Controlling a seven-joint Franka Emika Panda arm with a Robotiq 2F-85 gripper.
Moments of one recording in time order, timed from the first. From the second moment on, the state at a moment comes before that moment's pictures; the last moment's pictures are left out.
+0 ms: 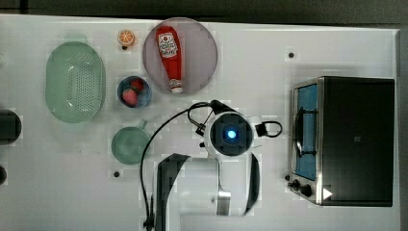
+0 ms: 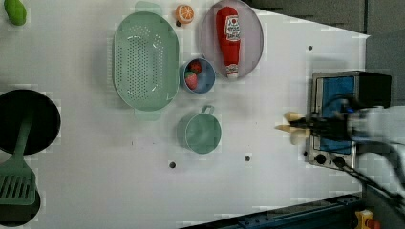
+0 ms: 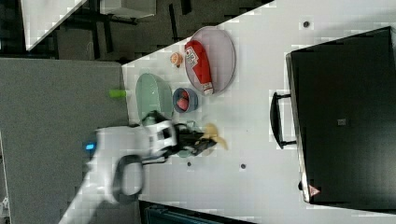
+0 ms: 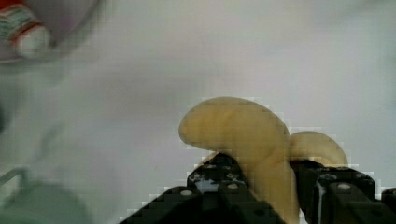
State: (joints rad) arm -0.01 -0.10 -0.05 -2.40 -0.04 0.65 -0.31
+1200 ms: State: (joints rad) arm 0.07 -0.15 0.41 -2.27 0.14 0.45 0.24
